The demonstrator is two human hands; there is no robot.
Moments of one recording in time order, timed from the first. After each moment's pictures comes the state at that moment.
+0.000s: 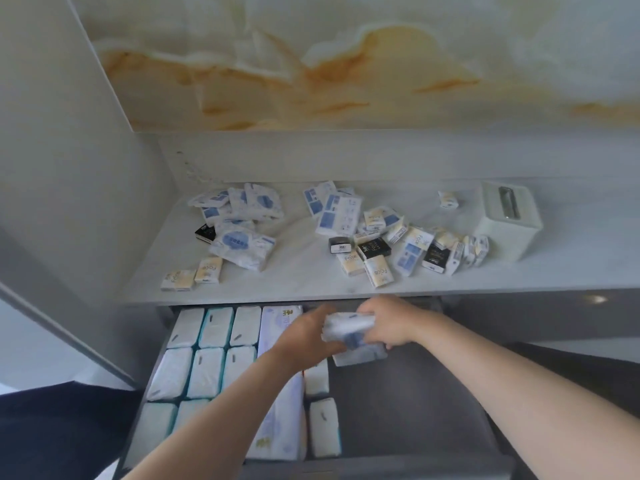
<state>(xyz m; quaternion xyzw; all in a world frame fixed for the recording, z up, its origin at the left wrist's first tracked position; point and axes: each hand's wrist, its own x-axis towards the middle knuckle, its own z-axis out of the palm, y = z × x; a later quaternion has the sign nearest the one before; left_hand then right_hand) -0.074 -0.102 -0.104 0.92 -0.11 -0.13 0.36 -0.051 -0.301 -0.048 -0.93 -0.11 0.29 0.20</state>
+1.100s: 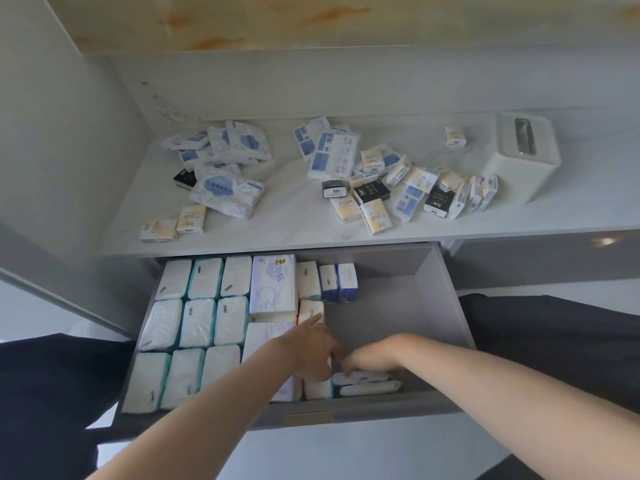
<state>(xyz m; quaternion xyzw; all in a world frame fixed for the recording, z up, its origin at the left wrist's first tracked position) -0.122 -0.116 -0.154 0.88 -0.37 -0.31 0.01 -0.130 -0.275 -0.152 -0.79 -0.04 0.59 0.15</state>
